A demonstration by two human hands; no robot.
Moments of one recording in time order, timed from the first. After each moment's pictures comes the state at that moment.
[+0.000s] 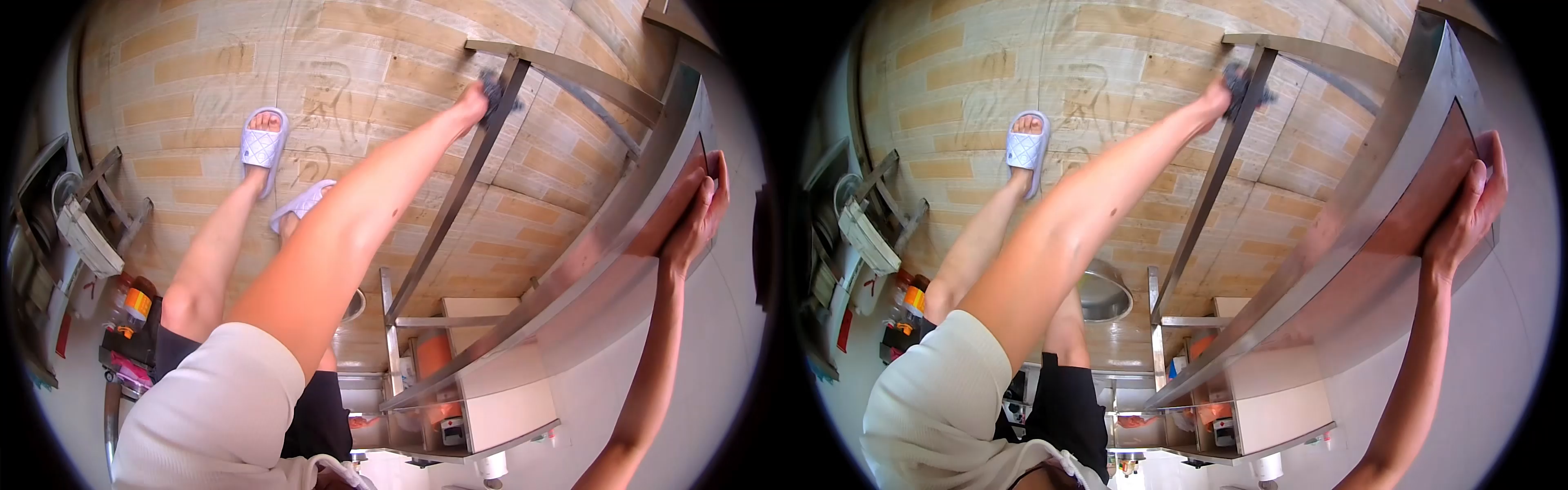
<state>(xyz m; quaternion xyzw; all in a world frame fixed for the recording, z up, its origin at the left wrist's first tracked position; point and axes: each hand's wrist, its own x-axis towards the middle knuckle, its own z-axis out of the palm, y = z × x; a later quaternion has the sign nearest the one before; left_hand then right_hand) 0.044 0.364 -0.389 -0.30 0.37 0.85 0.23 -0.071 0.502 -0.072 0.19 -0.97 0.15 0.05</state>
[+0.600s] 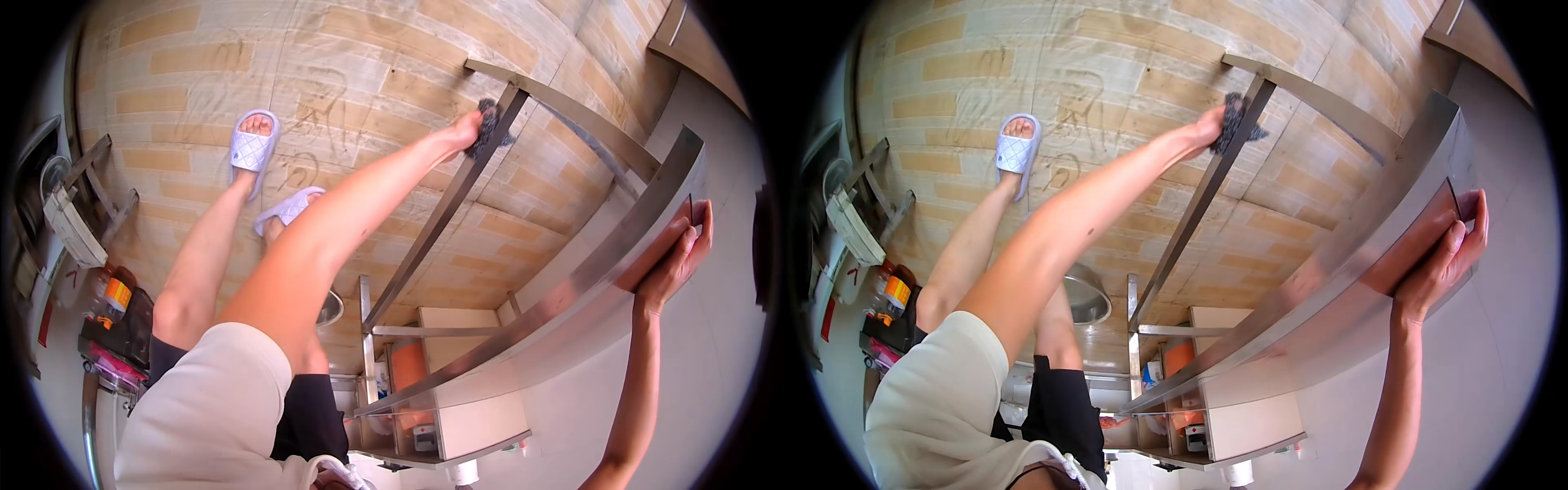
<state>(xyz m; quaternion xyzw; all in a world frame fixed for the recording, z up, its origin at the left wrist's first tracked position) 0.048 0.348 -0.372 -0.24 0.29 0.87 0.32 -0.071 0.492 -0.070 0.17 -0.97 0.14 0.03</state>
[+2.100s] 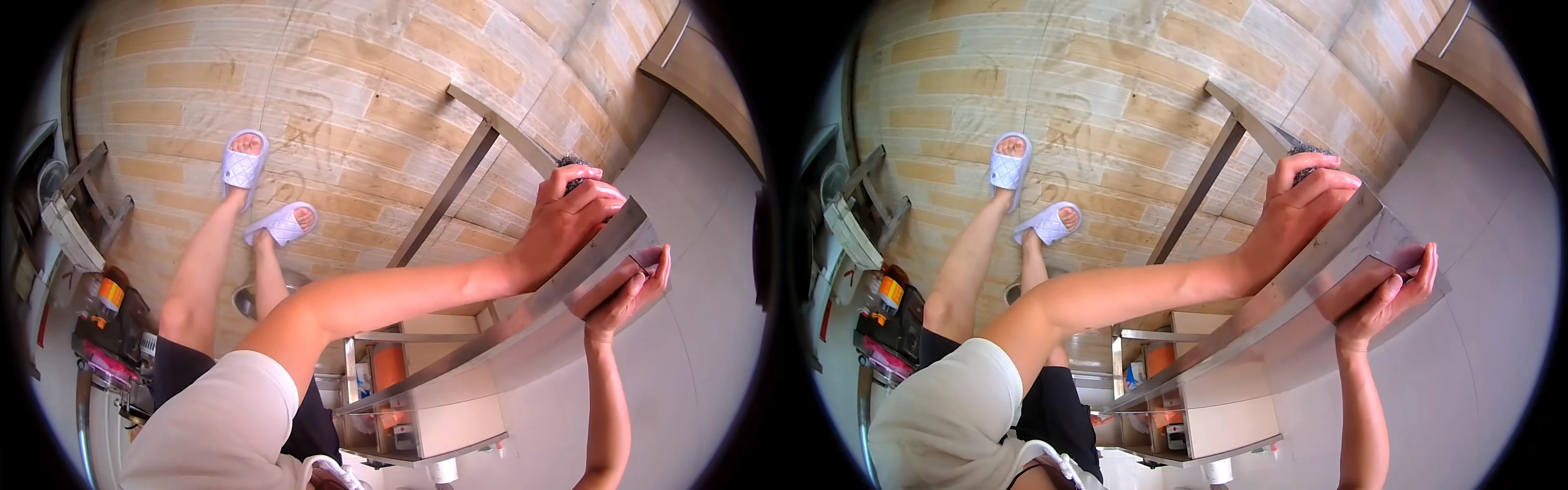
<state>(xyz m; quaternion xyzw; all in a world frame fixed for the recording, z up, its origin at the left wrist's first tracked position) -0.029 0.363 -0.153 -0.18 0.63 0.72 -0.20 -0.076 0.494 -0.069 0.19 -0.97 0.12 0.01</state>
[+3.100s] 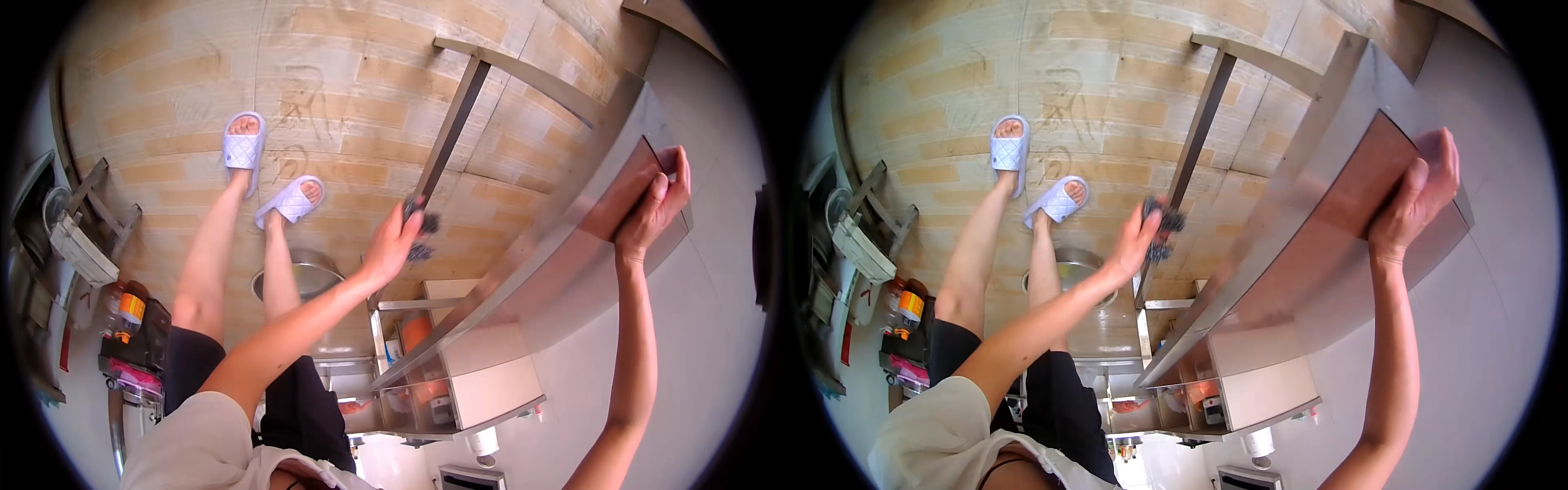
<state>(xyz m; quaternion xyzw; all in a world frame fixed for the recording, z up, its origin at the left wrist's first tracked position) 0.214 0.351 -0.194 -0.41 0.40 0.78 0.24 -0.078 0.500 -0.069 0.24 -0.96 0.11 0.05</state>
